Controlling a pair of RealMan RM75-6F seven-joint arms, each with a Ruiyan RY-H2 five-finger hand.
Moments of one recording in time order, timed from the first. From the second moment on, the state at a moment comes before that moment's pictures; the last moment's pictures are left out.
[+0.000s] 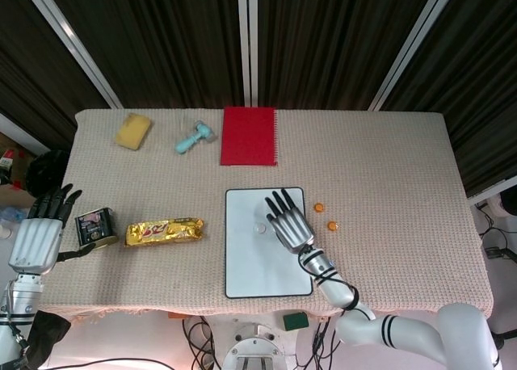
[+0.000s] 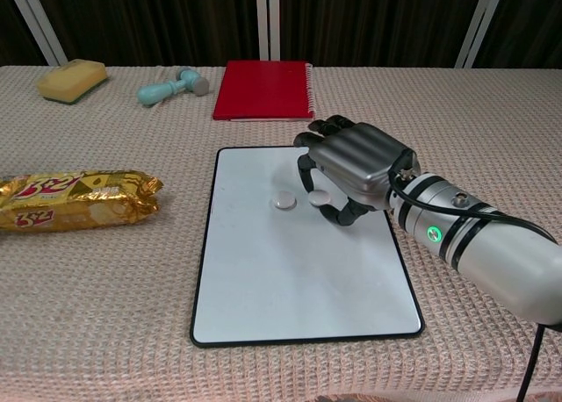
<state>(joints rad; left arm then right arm) -0.16 -1.14 -0.06 -1.65 1.46 1.44 0.16 0.65 -1.92 0.18 -1.26 -1.32 1.00 -0.69</state>
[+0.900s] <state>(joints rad) -0.16 -1.14 -0.06 -1.65 1.46 1.43 0.15 0.69 -1.94 0.17 -1.26 -1.28 1.02 -0.71</state>
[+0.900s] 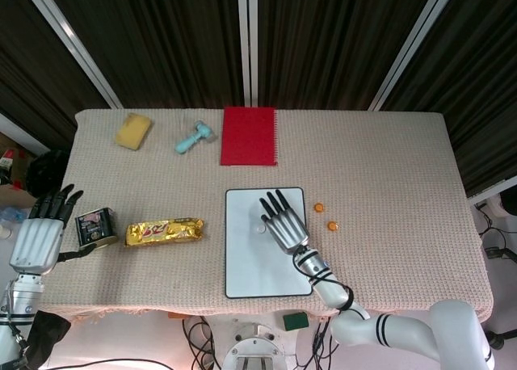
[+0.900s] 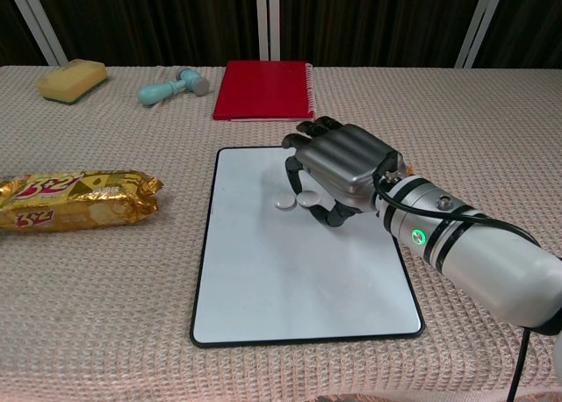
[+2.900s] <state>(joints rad) -0.17 -1.14 -0.05 -1.66 1.48 1.43 0.17 0.51 -1.66 0.05 -1.41 -1.27 1.19 -0.64</state>
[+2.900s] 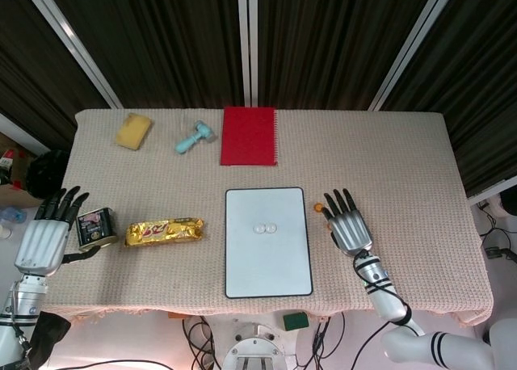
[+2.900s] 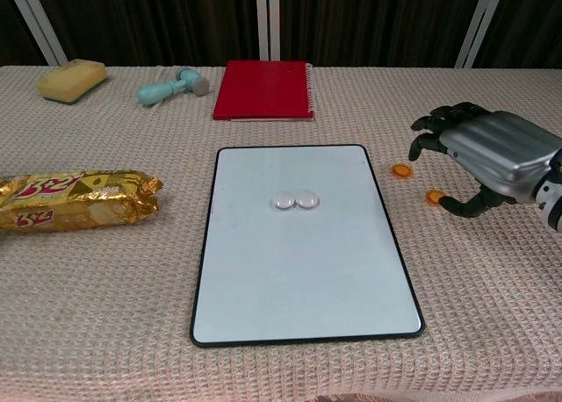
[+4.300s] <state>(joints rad) -0.17 -1.14 -0.05 -1.65 1.47 1.42 0.17 0.51 -1.68 0.08 -1.43 -1.33 1.19 -0.62</state>
